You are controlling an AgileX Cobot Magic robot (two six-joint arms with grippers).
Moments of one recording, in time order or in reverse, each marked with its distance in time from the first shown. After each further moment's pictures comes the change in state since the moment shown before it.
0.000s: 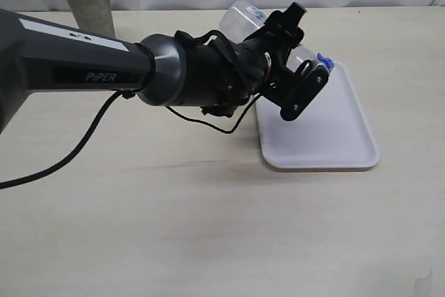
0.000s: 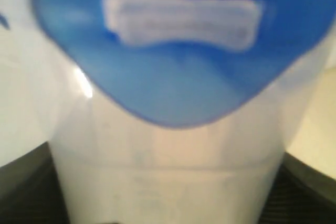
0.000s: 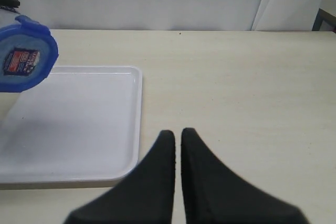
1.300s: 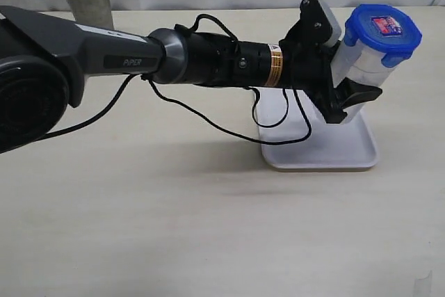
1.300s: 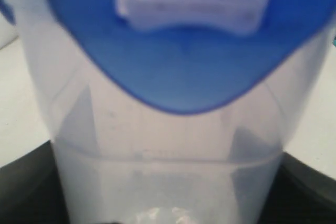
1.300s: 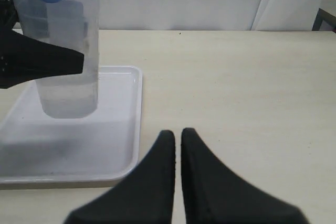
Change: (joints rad) left arm 0.156 0.227 -0.230 -0.569 -1.136 -0.775; right arm 0.000 0.000 0.000 0.000 0.002 0.000
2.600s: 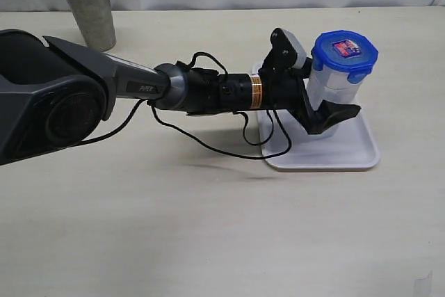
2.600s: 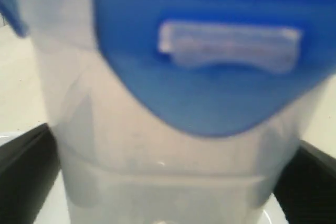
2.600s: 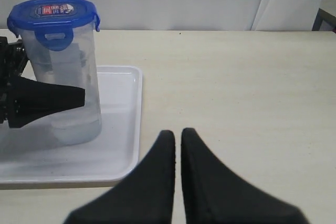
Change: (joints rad) left arm 0.048 0.169 -0.005 -0.207 -0.144 0.110; right arm 0.000 0.000 0.000 0.000 0.000 0.000
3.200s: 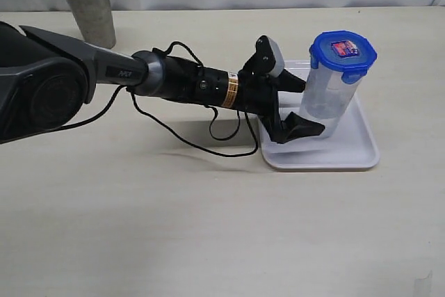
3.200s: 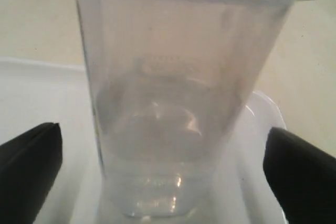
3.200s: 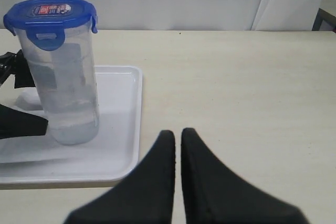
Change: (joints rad) left arm 0.096 -0.002 0.000 0.376 -0.019 -0.198; right arm 0.000 0.000 0.000 0.000 0.000 0.000
